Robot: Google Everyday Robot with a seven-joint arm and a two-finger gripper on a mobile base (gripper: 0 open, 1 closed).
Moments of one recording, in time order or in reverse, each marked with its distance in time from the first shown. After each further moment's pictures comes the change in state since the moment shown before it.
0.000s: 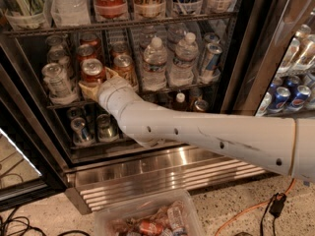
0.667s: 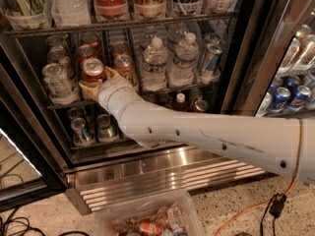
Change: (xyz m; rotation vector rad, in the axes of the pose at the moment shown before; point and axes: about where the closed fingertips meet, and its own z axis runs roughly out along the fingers) arm -0.004 -0.001 -0.006 0.005 0.000 -0.012
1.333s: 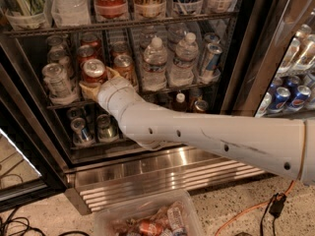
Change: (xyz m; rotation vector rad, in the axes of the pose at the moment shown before) arm -0.001 0.000 -0.005 0.001 0.008 -0.005
